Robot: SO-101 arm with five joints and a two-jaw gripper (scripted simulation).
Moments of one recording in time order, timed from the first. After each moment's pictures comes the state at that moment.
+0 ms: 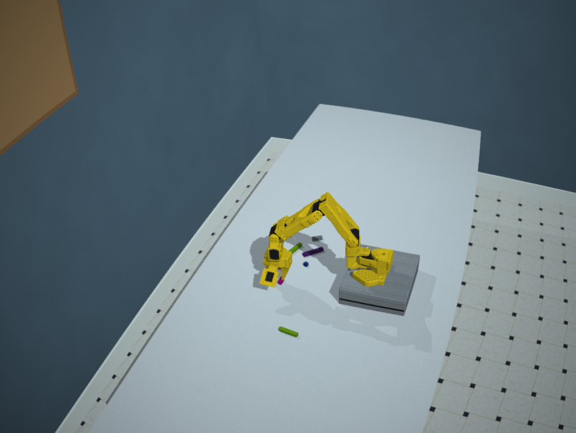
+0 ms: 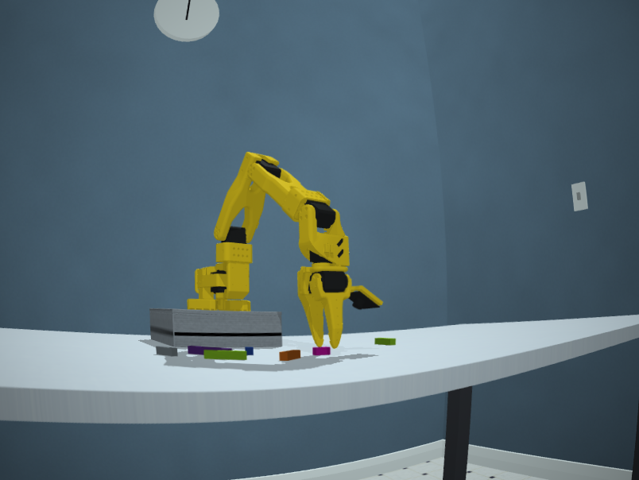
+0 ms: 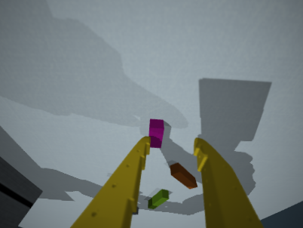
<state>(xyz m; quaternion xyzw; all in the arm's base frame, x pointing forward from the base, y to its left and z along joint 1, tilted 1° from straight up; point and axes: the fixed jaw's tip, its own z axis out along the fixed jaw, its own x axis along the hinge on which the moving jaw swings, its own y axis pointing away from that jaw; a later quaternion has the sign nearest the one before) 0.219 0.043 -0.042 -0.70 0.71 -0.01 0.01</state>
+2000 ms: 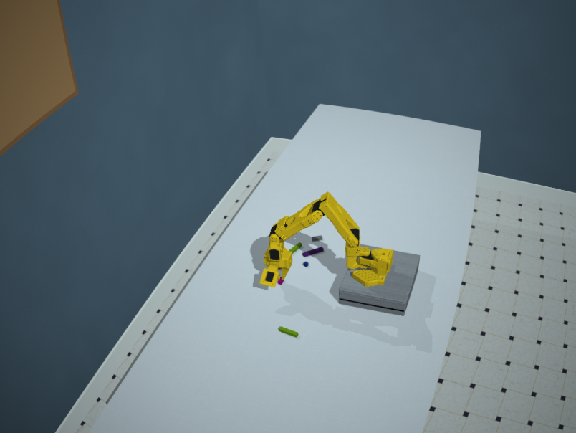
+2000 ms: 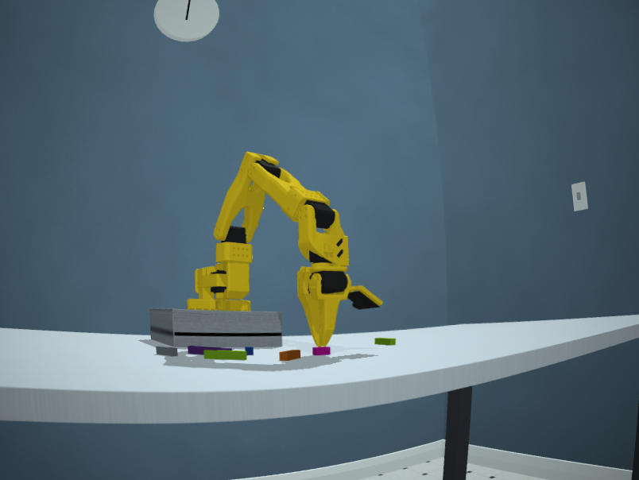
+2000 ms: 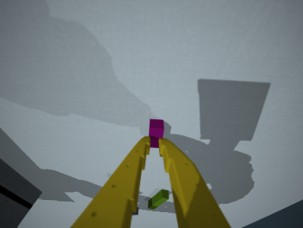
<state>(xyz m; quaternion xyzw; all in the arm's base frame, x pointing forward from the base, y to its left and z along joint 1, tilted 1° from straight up) 0.219 0.043 -0.042 -0.70 0.71 -0.01 0.02</state>
